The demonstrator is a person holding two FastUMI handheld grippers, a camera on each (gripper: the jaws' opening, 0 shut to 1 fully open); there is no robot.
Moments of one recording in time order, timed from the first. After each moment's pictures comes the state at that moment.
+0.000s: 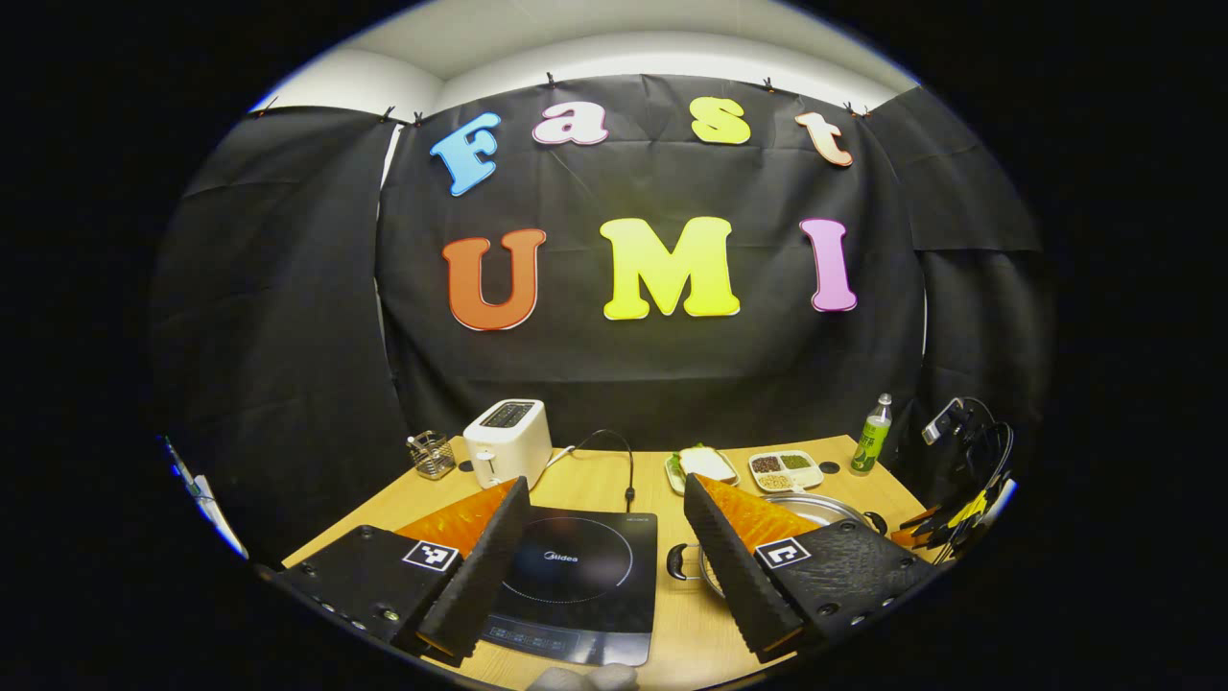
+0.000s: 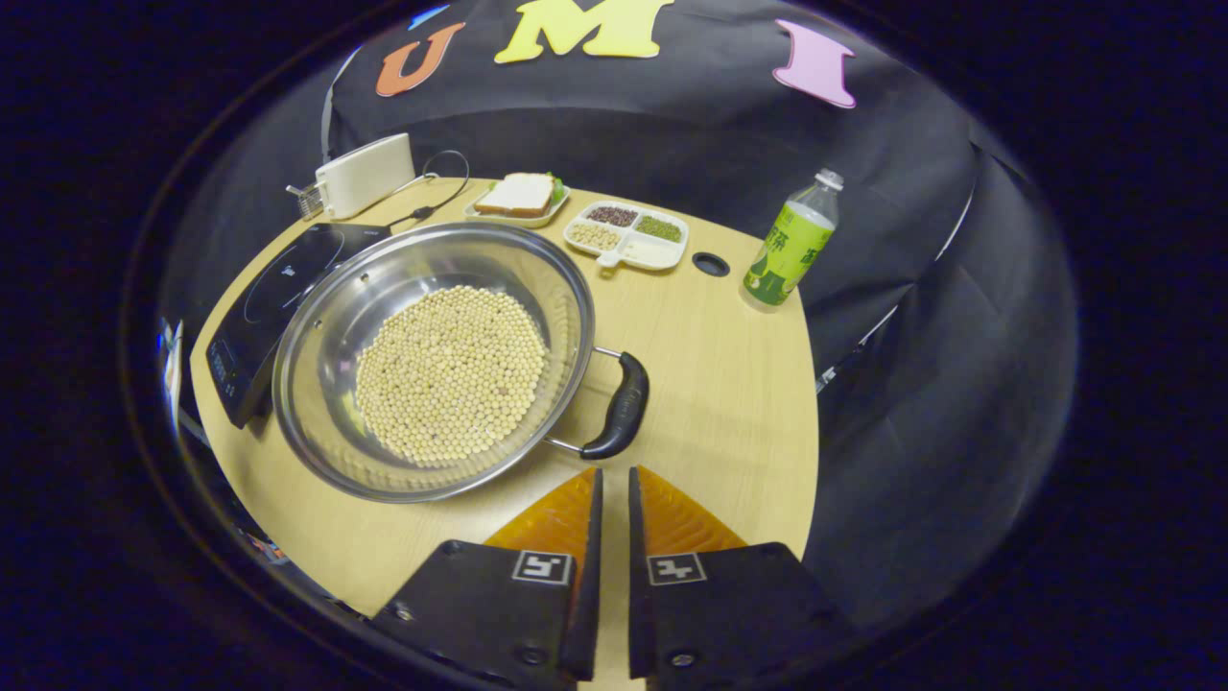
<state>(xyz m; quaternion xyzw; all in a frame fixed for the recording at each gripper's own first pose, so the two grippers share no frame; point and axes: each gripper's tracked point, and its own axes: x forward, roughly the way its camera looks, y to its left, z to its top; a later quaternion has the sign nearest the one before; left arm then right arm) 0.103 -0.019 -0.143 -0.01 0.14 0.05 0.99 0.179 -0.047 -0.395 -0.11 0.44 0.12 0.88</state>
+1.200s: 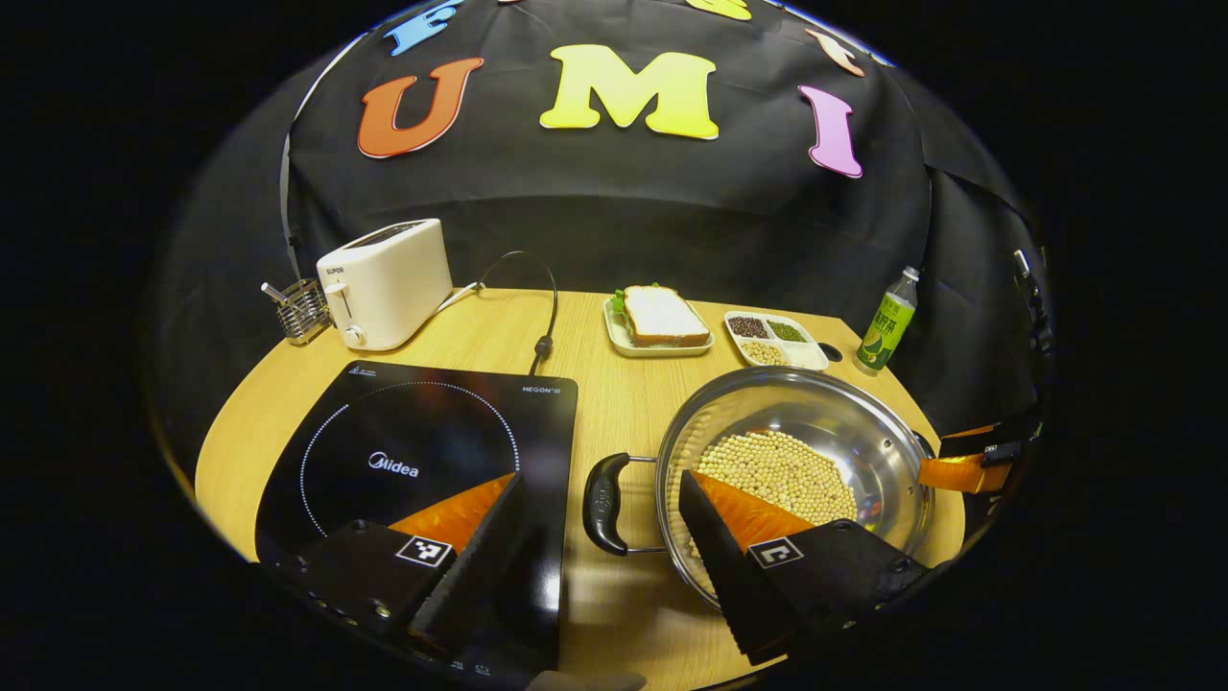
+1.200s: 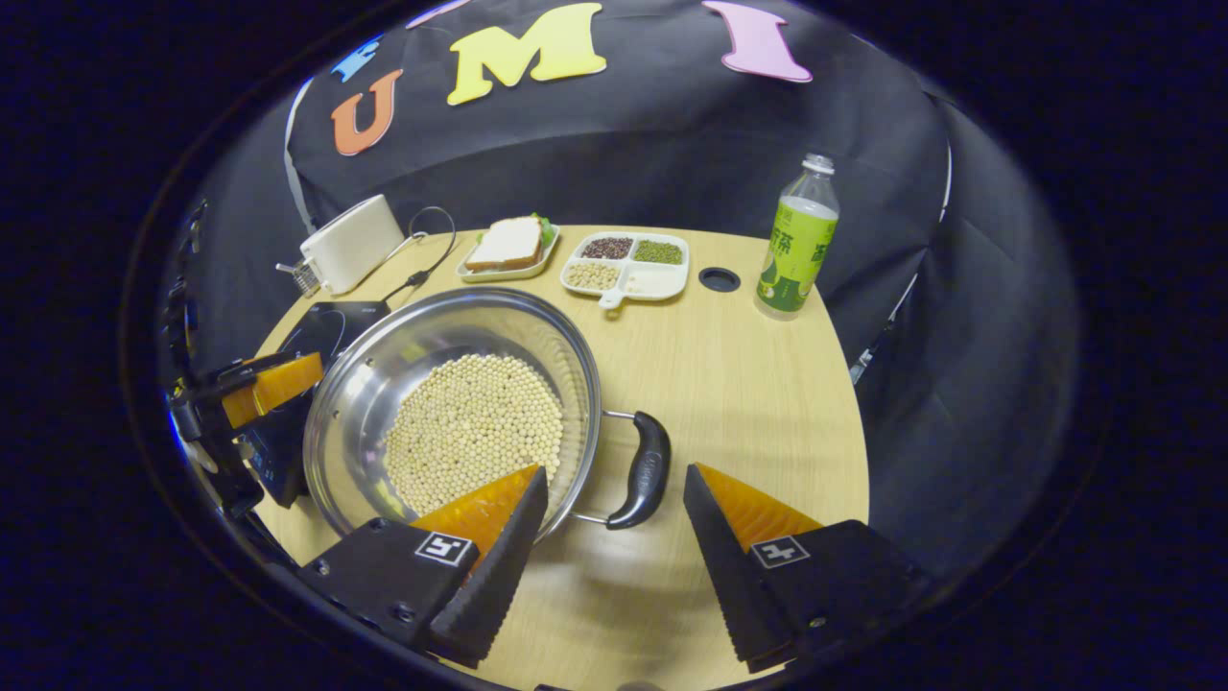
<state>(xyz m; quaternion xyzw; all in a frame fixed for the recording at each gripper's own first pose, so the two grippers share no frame) 0.182 -0.094 -0.368 -0.06 0.35 -0.03 0.94 0.216 -0.005 -0.402 0.00 0.44 0.14 0.89</state>
